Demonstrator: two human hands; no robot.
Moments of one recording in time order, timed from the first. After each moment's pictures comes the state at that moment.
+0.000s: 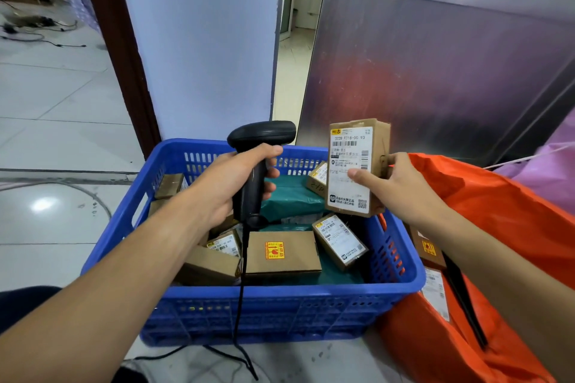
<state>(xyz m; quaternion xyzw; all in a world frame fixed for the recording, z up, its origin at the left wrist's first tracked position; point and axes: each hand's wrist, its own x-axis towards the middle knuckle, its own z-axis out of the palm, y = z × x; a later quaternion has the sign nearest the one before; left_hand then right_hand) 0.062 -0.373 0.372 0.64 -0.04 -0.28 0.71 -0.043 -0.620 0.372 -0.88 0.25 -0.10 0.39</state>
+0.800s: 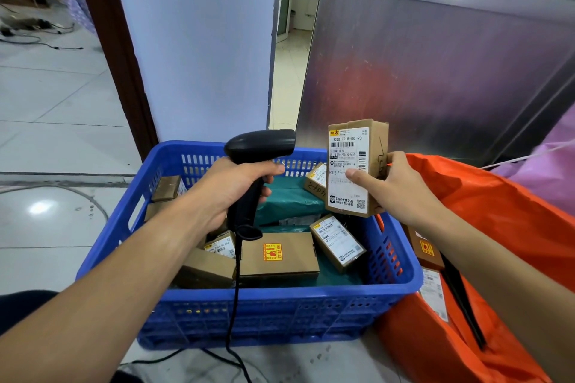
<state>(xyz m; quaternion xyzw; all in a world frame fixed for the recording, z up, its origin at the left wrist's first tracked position) 0.057 -0.377 0.368 0.68 -0.05 -0.24 0.69 -0.039 -0.632 0.365 -0.90 0.24 -0.10 0.35</state>
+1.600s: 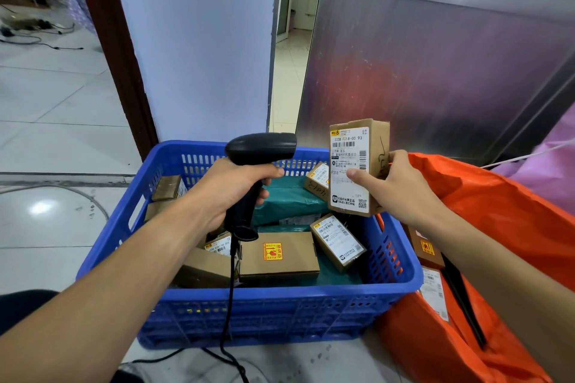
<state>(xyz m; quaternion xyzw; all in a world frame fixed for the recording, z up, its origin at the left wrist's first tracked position) 0.057 -0.378 0.365 0.70 -0.07 -0.22 0.67 -0.041 -0.629 0.366 -0.90 0.25 -0.10 0.33</state>
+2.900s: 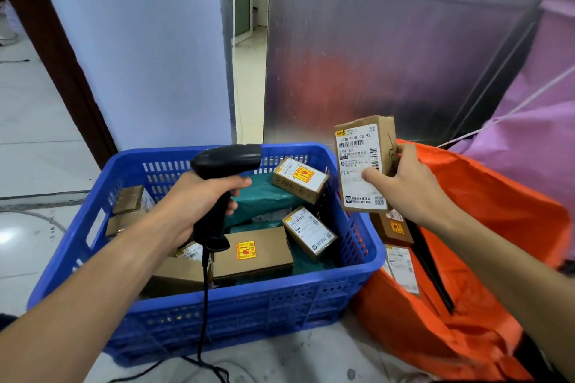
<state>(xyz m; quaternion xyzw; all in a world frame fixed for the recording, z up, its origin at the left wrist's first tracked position) 0.039 -0.395 0.356 0.72 -0.07 -0.23 0.66 -0.104 -0.674 0.377 -0.89 0.30 -0.15 0.30</state>
